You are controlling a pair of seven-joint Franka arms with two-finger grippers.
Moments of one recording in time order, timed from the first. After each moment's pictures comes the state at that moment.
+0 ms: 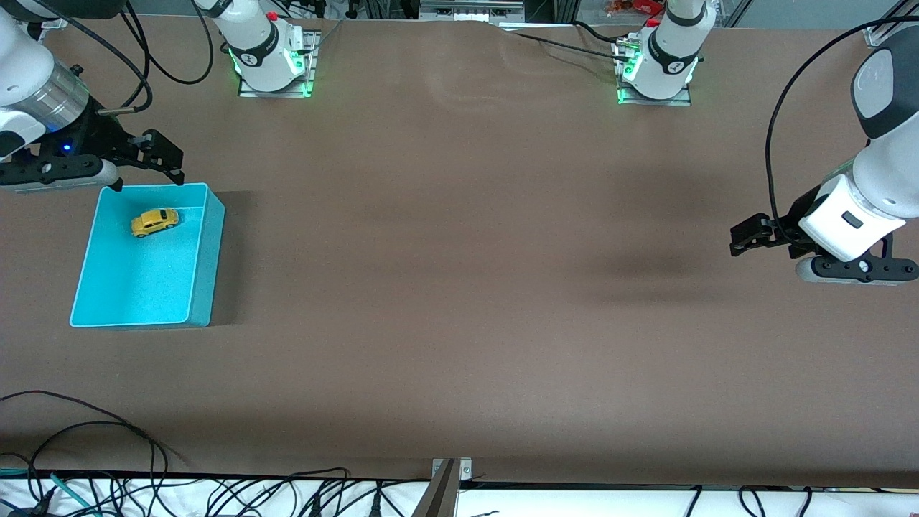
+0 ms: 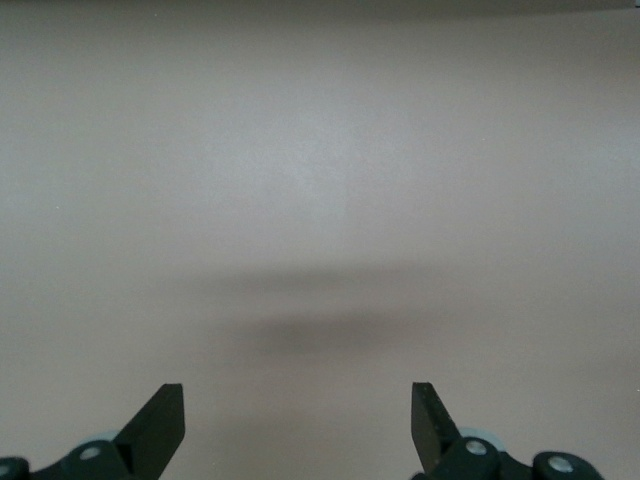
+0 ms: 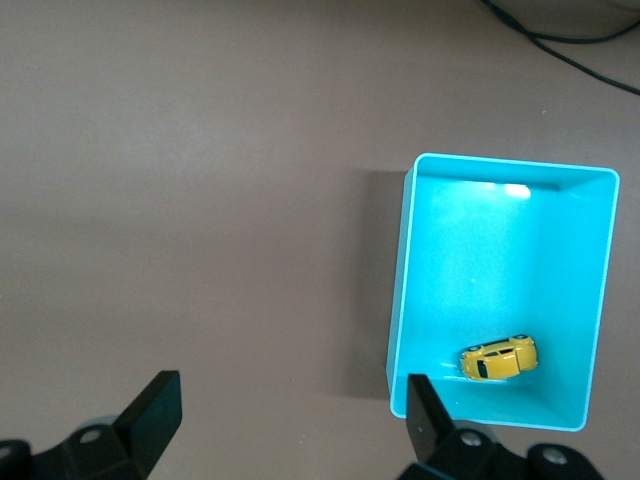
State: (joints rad) left arm 0.08 0.23 -0.17 -1.49 0.01 1.73 -0.07; right arm 0.06 -0.08 0.05 -1.79 0.00 1.78 -0.01
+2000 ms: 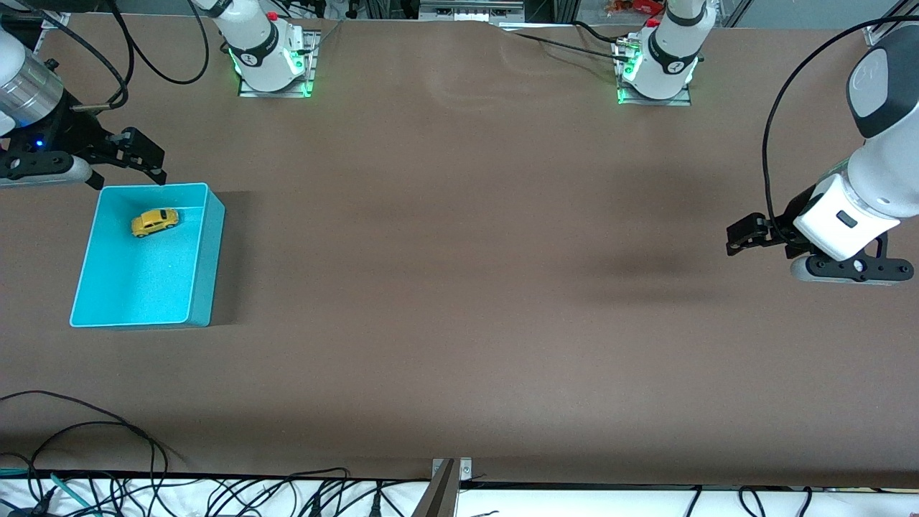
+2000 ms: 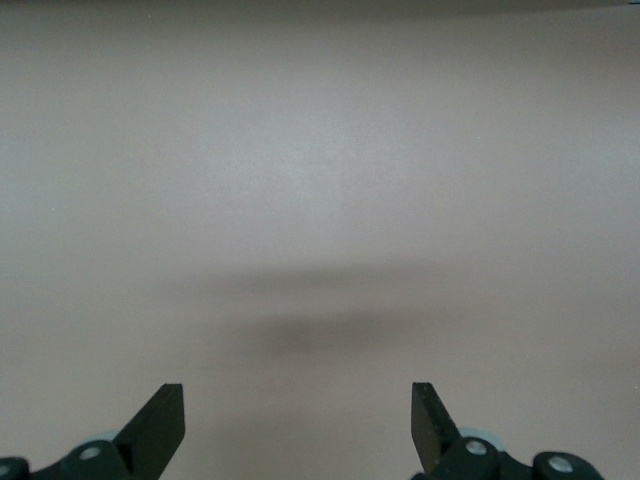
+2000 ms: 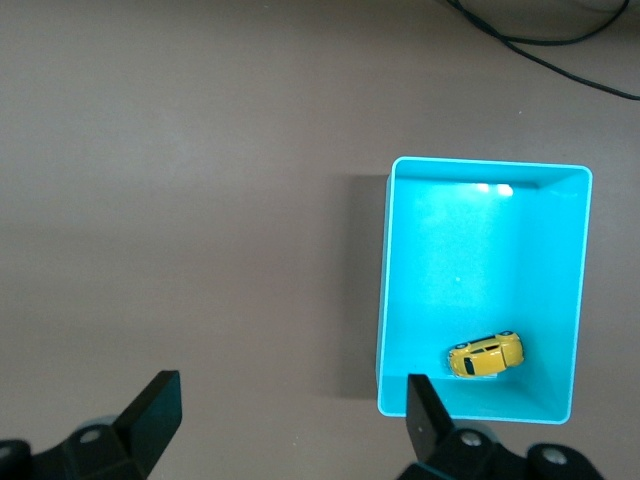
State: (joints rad) left arm 0.08 0.23 -0.17 -1.49 0.01 1.73 -0.07; right arm 0.06 -0.08 0.02 -1.76 0.00 1.77 -0.01
